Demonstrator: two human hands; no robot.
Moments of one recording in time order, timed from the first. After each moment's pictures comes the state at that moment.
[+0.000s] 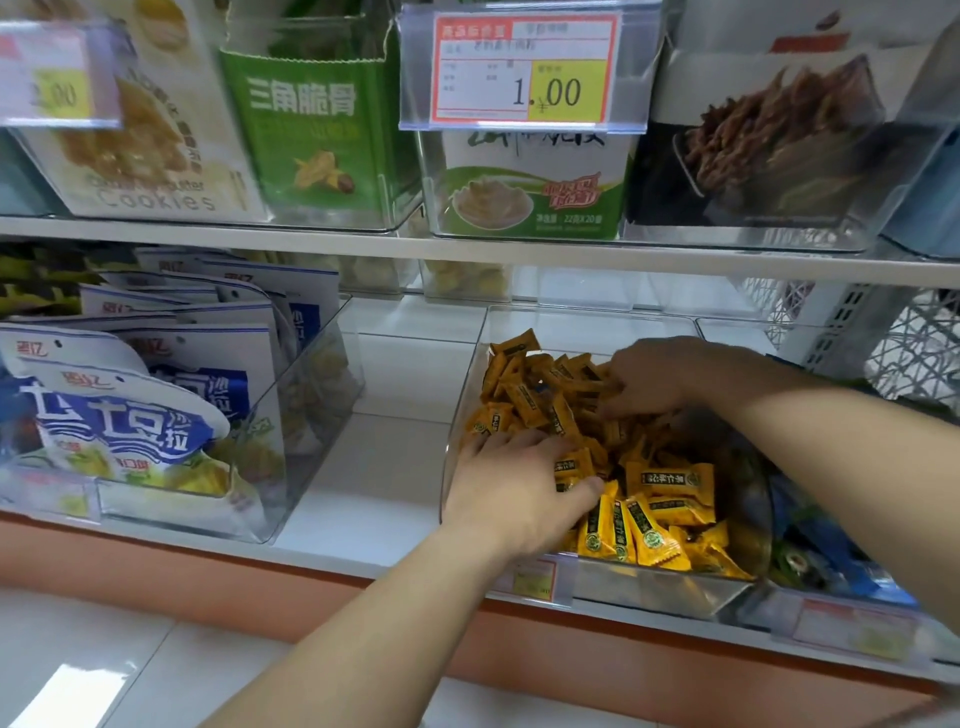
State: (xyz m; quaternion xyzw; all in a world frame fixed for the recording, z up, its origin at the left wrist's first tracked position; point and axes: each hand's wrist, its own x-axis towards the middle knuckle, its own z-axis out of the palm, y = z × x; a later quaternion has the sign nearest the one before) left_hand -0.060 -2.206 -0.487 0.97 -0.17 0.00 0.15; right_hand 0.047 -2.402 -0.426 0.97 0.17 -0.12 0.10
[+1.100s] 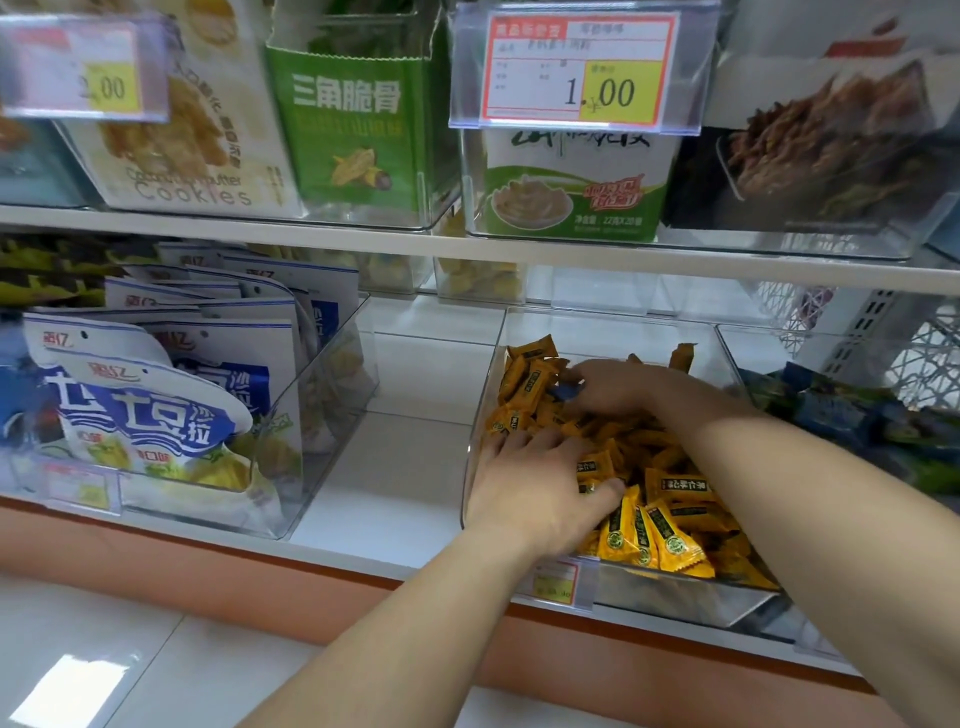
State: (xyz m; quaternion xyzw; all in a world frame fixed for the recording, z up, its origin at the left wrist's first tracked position) left_hand -0.056 -2.207 -0.493 0.97 -0.17 0.01 0.16; right_hand 0.074 -2.353 -0.461 0.97 0.10 -0.19 -0.14
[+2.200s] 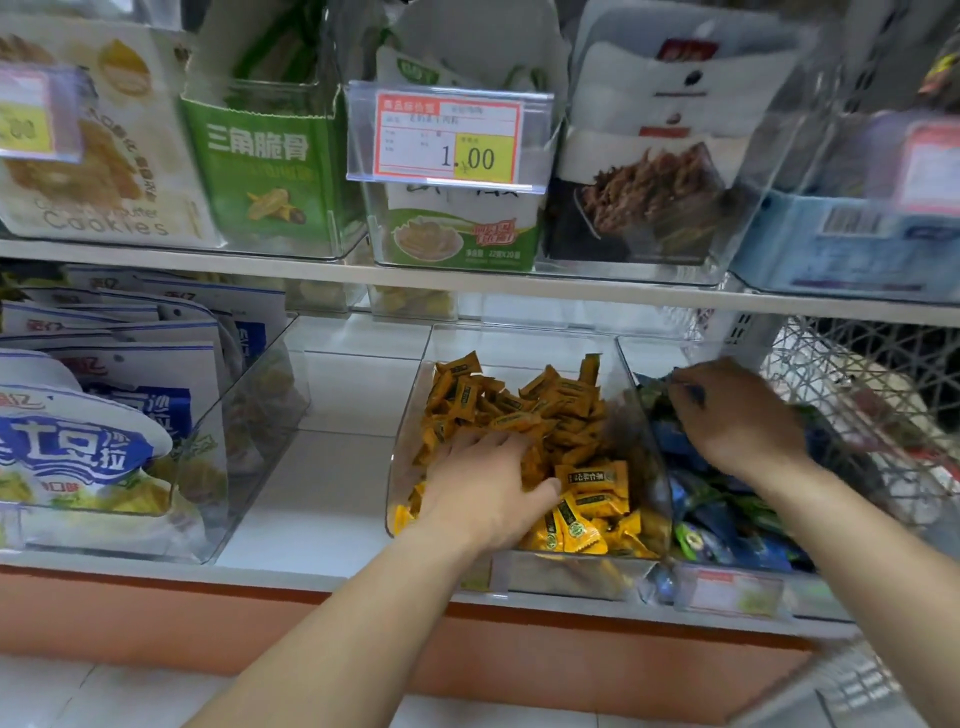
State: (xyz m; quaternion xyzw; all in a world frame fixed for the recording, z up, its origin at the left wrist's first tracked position) left_hand -0.065 -2.229 -0.475 0.97 -0.19 0.01 0.16; right_hand -0.064 -2.497 -0.427 0.97 -0.01 0.21 -0.11
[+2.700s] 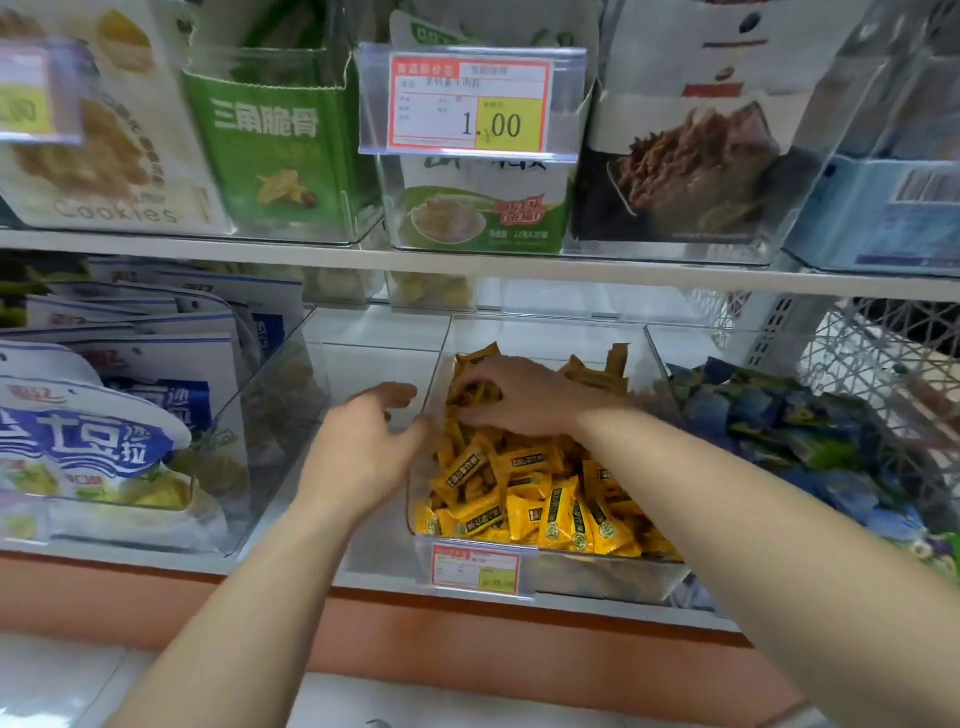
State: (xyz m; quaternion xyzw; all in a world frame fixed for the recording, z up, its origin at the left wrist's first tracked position) left_hand -0.050 -2.126 -0.455 0.93 -0.03 0.11 0.35; right_hand 0.026 -2.328 -0.446 0.94 0.24 -0.07 -0.21
